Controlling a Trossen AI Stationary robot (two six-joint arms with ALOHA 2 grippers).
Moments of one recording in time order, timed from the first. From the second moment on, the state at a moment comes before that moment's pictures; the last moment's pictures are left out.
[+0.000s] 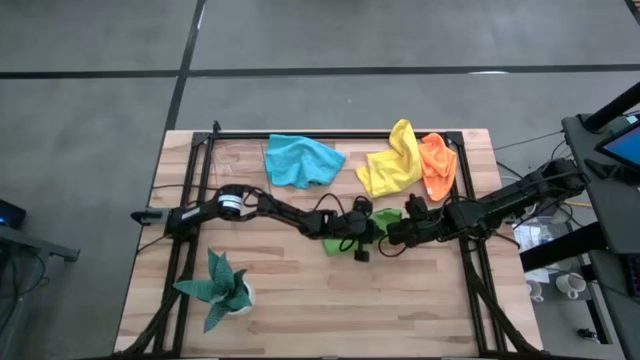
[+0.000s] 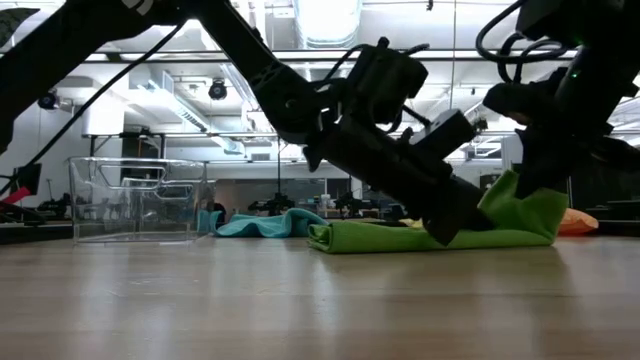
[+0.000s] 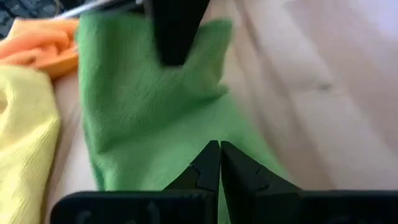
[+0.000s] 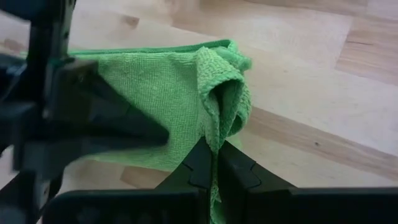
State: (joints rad) left arm -0.03 2.36 1.54 0.38 -0.15 0.27; right arm 0.29 1.17 0.55 -0.59 0.42 1.45
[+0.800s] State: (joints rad) left arm -0.01 2.37 1.53 0.36 -0.16 0.21; right arm 0.20 1.26 0.55 -0.41 0.41 1.33
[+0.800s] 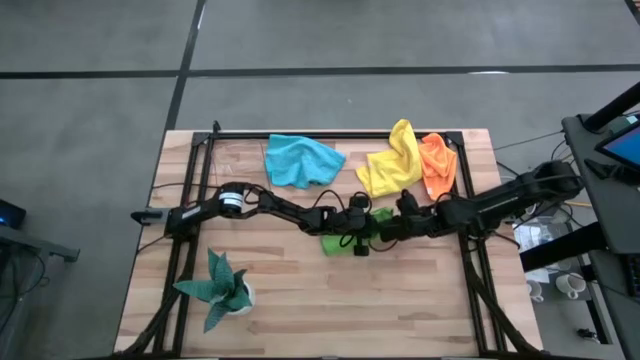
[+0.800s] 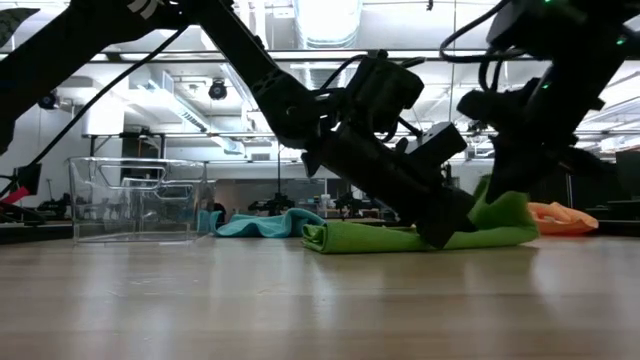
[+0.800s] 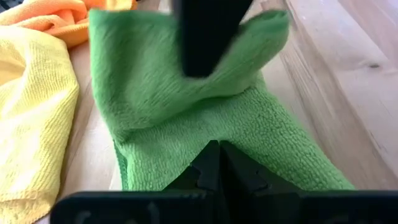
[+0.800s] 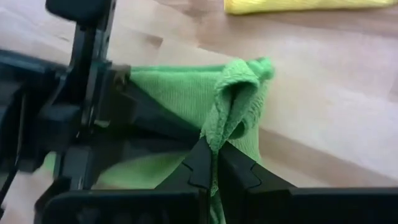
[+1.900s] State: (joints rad) left arm -0.01 2.36 1.53 0.34 -0.16 0.22; right arm 0.18 1.30 0.55 -0.25 0.30 1.06
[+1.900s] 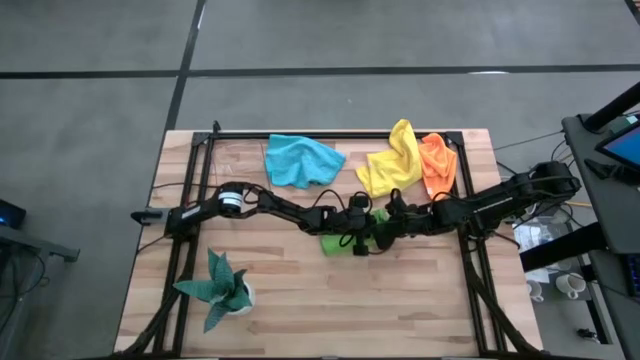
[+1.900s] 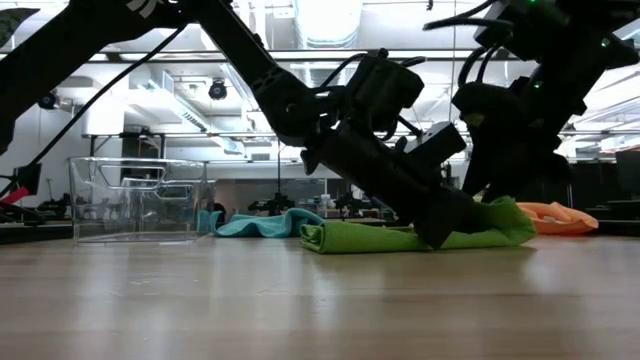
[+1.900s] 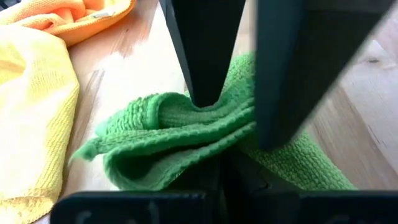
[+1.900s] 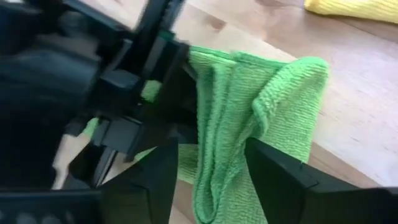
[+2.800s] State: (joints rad) left arm -0.02 2.27 1.53 0.15 -0.17 0.22; right arm 0.18 1.29 0.55 -0.19 0.26 0.92
